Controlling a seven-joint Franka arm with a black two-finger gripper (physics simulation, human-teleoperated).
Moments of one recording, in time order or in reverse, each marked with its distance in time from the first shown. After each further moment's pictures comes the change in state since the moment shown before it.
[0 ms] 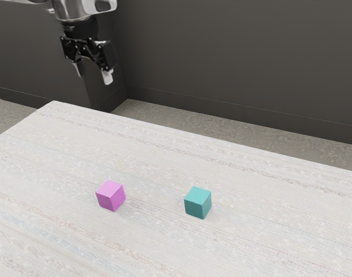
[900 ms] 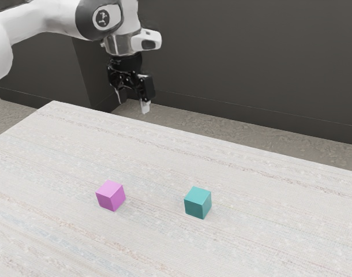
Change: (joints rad) arm 0.024 0.196 -0.125 0.032 0.028 0.097 0.018
